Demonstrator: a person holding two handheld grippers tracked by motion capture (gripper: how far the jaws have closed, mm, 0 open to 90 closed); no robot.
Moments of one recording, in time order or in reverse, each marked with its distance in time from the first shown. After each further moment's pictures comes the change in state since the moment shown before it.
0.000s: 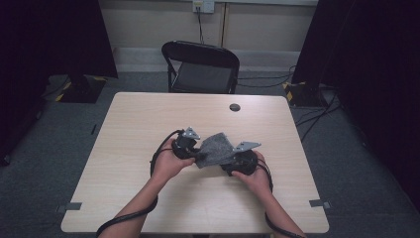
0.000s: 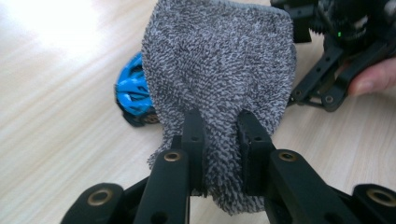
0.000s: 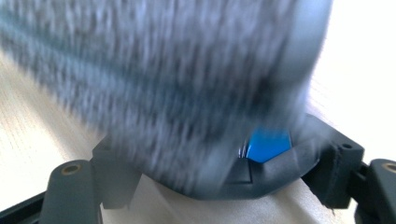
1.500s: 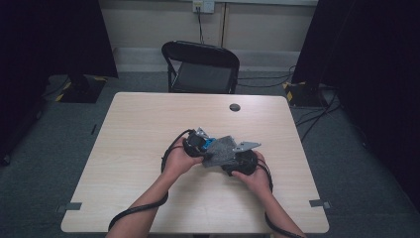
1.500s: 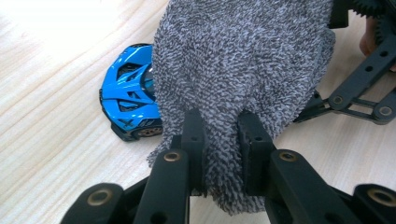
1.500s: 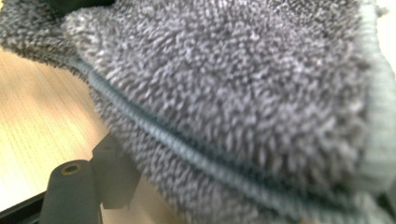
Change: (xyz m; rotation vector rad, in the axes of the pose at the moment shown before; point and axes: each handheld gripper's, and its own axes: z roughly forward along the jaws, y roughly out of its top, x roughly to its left) left arm 0.007 0.011 0.036 0.087 0.022 0.017; right arm 0.000 0.000 0.000 0.000 0.000 0.000
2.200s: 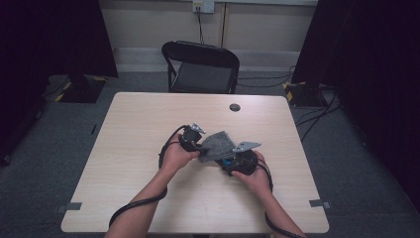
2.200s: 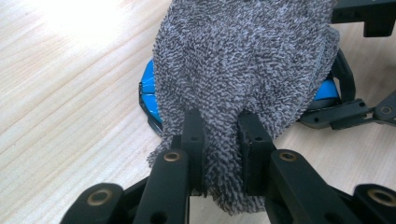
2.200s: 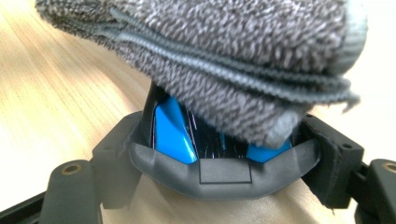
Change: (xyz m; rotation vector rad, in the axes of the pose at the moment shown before) left arm 0.020 0.000 0.000 -0.003 0.039 -0.066; right arm 0.000 0.000 0.000 0.000 0.000 0.000
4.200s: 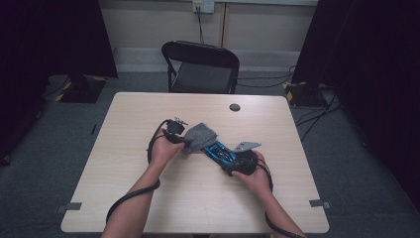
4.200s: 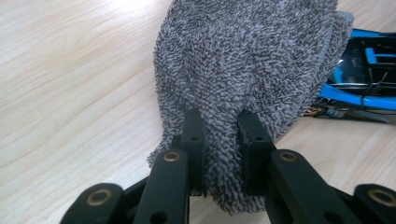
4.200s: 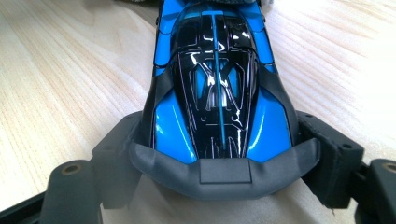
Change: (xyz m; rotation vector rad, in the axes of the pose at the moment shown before) left arm 0.054 -0.018 -0.008 0.019 0.140 -0.149; right arm 0.000 0.000 0.000 0.000 0.000 0.000
